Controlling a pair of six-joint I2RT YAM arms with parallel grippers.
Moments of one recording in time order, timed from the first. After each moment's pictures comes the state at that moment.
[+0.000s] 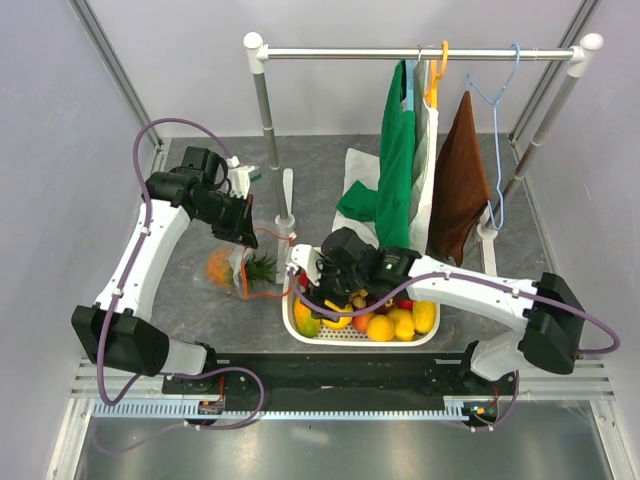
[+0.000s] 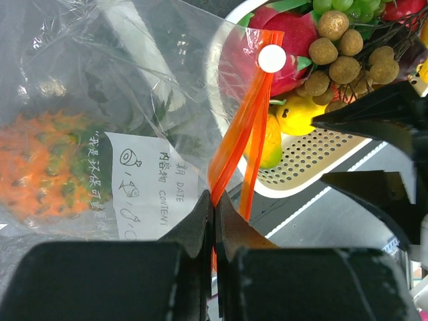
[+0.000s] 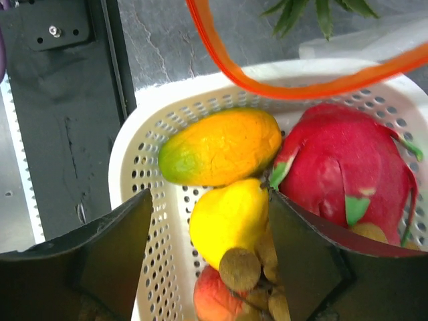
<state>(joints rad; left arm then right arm) -0.20 1.39 1.45 -1.24 0.49 0.10 1.06 1.47 1.11 -0.44 -0.28 -0.18</state>
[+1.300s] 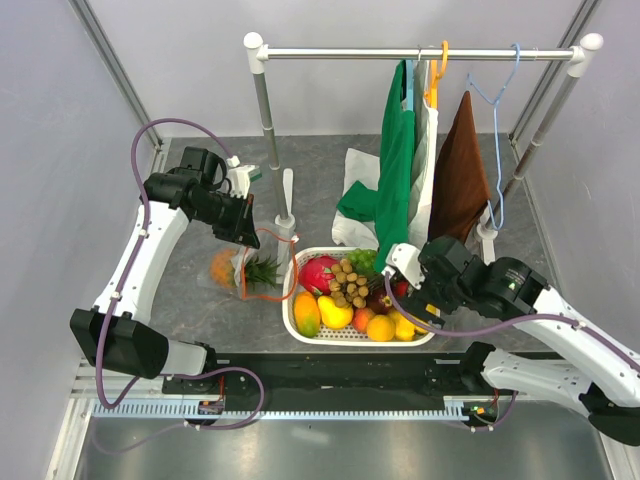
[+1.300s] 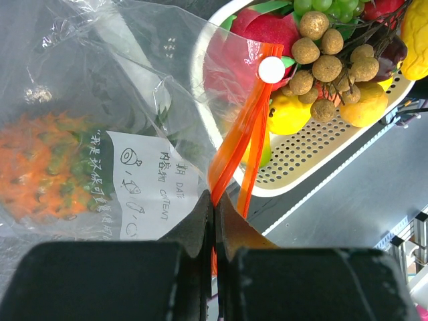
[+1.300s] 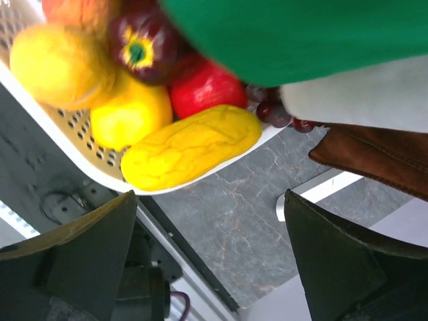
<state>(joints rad) -0.20 1.38 1.45 -1.24 0.53 0.10 0.88 0.90 1.10 -1.22 0.17 -0.26</state>
